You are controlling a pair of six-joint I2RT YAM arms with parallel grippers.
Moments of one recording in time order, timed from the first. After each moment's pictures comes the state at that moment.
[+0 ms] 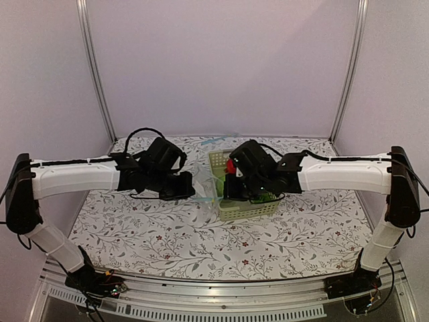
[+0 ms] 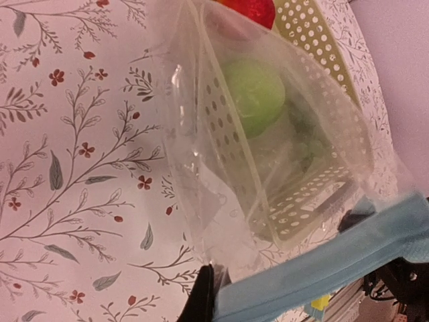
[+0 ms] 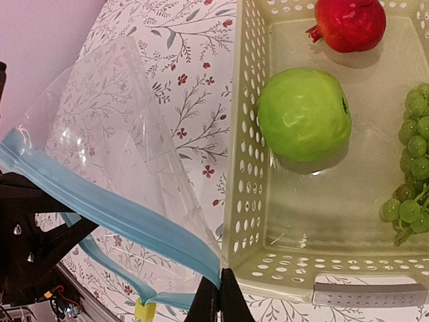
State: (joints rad) left arm -0.83 1.53 1.06 -0.38 -0.01 -0.77; right arm 1.01 1.75 1.32 -0.39 0.14 0.82
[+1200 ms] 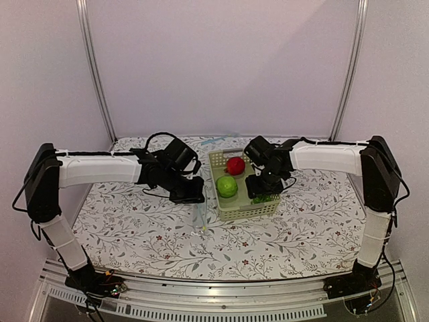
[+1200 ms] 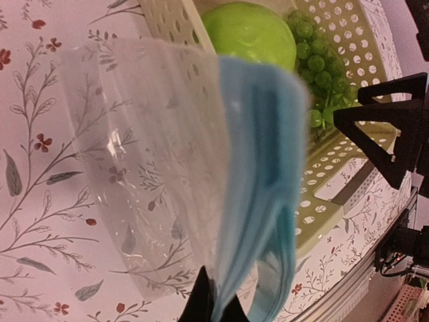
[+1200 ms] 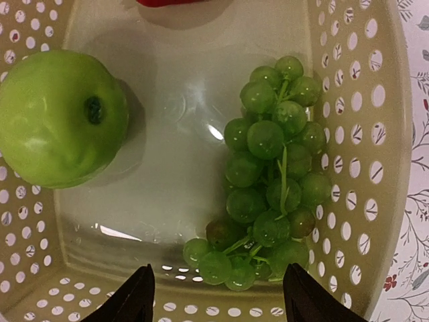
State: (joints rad) left arm -0.82 1.72 1.20 -0.47 0.14 -0.70; right arm 0.76 1.91 1.43 -0.72 0.13 0.50
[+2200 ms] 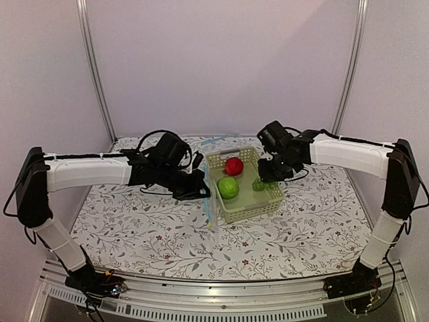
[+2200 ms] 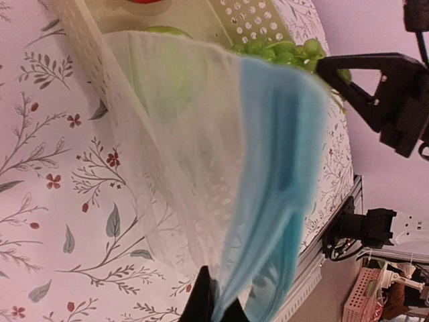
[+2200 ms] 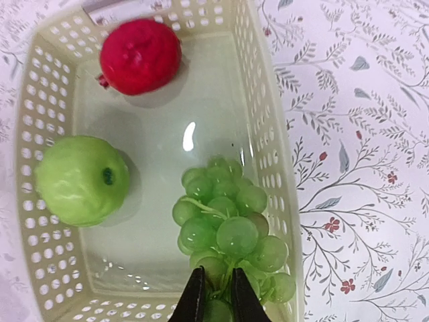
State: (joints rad) left arm -0.81 1.64 1.15 -0.32 0.28 -0.75; right arm 0.73 1.83 1.41 -0.69 0.25 0.51
